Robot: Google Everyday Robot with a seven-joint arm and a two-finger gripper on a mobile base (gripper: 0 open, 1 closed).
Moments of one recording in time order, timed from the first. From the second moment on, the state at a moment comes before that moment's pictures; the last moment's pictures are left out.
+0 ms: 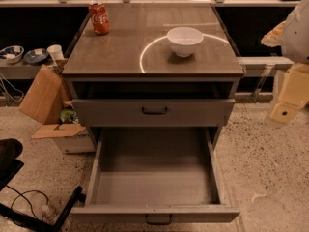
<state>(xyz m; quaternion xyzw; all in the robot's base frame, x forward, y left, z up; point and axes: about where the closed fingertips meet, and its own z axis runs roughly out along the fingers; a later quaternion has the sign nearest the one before) 0.438 -0.216 0.977 -0.60 0.78 -0.04 0.16</state>
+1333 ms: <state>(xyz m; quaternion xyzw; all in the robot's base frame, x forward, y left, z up) 0.400 -0.167 0.868 -0.58 0.79 -0.01 0.19</state>
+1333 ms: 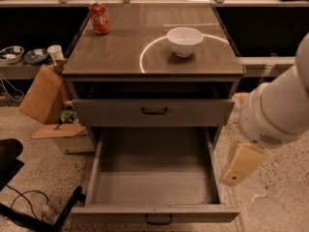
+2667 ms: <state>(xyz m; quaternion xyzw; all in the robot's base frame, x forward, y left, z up) 0.340 -0.118 0.614 -0.57 0.82 0.07 0.08</state>
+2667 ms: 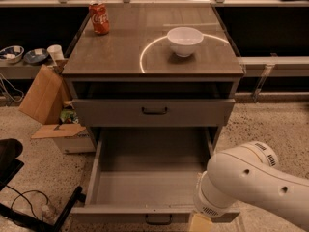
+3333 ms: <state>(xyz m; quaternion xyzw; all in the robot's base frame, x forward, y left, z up) 0.306 -0.117 0.538 -0.56 0.82 0.08 0.04</state>
